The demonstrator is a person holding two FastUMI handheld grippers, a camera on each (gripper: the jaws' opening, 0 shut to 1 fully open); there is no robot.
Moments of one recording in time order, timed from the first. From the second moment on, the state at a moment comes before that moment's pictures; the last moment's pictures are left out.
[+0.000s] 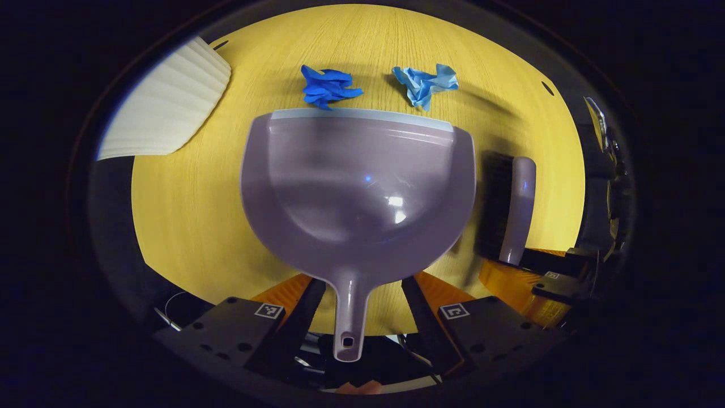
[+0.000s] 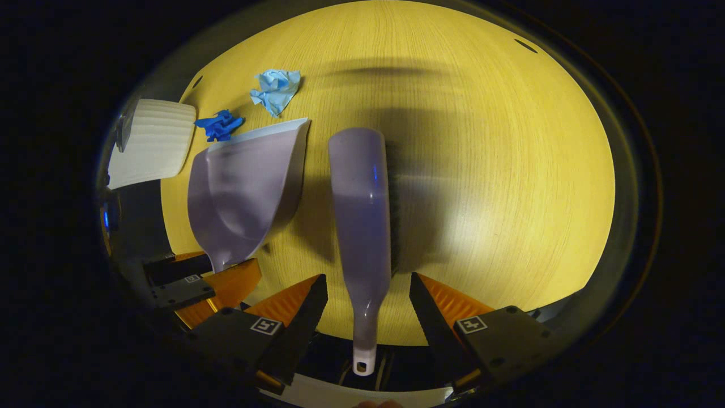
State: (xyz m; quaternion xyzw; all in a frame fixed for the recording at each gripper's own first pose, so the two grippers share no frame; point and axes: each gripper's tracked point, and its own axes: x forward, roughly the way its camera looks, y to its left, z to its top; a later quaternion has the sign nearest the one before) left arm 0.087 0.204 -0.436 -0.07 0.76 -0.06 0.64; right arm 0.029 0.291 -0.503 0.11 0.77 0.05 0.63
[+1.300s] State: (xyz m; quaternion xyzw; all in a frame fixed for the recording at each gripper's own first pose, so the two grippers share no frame) left arm 0.097 0.215 -0.440 -0.01 0.72 -0.13 0.68; right arm 0.034 0.295 -0.498 0.07 0.75 0.08 0.65
